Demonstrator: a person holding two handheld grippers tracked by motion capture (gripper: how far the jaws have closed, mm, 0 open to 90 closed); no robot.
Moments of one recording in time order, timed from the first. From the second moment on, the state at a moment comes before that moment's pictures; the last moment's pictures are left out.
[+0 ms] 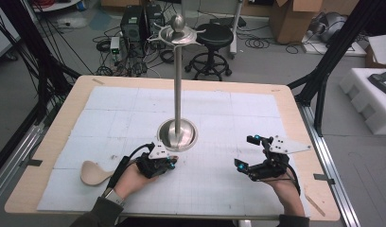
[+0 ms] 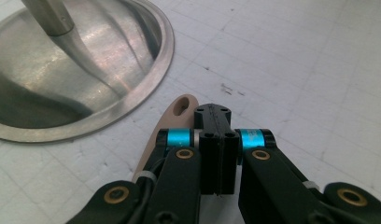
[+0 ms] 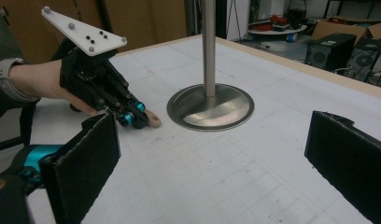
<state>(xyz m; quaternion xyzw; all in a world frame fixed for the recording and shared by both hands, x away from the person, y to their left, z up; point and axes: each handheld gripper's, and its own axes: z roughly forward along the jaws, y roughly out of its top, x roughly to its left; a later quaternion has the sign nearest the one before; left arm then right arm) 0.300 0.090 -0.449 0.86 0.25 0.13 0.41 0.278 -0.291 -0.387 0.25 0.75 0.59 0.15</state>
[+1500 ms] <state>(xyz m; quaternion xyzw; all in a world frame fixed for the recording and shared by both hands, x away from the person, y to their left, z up) 0.274 0.201 -0.381 0.87 0.17 0.12 0.44 0.281 -0.288 -0.389 0.25 0.76 0.59 0.14</state>
